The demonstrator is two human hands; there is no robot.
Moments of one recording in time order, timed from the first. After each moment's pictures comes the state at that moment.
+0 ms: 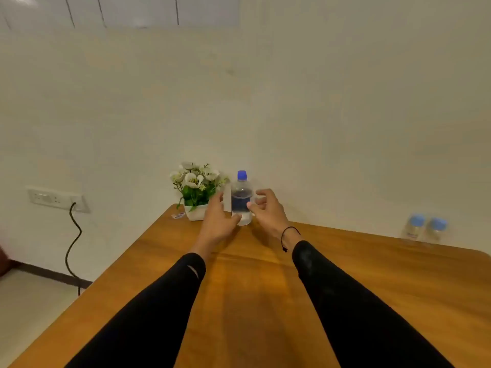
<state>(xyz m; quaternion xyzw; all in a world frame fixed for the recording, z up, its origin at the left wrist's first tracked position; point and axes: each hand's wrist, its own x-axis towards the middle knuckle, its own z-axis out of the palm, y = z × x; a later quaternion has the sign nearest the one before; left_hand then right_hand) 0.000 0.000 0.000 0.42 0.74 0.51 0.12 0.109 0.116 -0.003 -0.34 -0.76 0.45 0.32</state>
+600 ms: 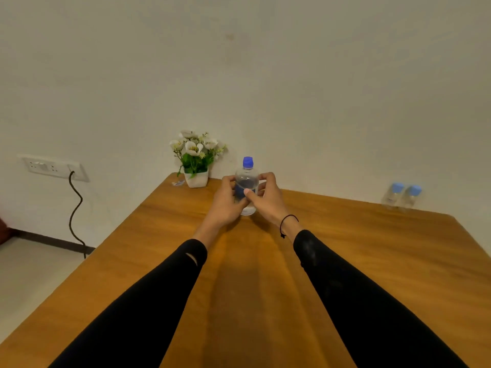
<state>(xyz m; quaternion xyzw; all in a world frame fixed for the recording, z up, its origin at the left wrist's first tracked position) 0.039 -0.032 -0.014 0.46 0.71 0.50 0.19 0.152 0.062 -0.013 -0.34 -0.78 0.42 0.32</state>
